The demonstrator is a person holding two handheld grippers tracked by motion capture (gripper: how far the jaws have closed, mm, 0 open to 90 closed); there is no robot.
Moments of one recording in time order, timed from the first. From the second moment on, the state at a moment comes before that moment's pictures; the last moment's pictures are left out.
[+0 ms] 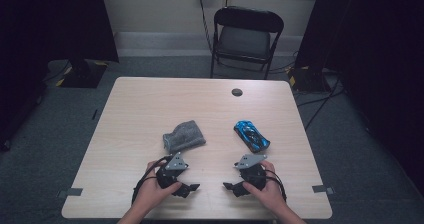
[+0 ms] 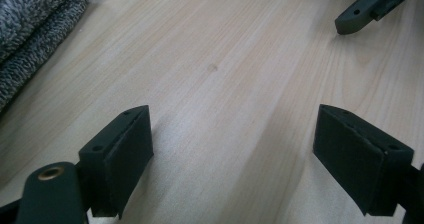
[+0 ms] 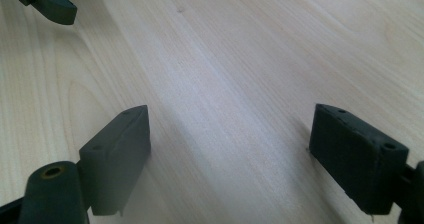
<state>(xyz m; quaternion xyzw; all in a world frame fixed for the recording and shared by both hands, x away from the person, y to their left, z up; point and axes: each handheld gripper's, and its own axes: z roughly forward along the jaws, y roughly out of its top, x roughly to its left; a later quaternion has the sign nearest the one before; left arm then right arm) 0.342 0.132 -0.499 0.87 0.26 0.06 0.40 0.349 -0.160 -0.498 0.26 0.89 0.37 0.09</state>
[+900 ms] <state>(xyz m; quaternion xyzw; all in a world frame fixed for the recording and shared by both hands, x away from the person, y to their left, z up) 0.338 0.131 -0.502 0.89 0.22 0.09 0.39 0.347 -0.163 -0.502 0.24 0.89 0.39 0.10</state>
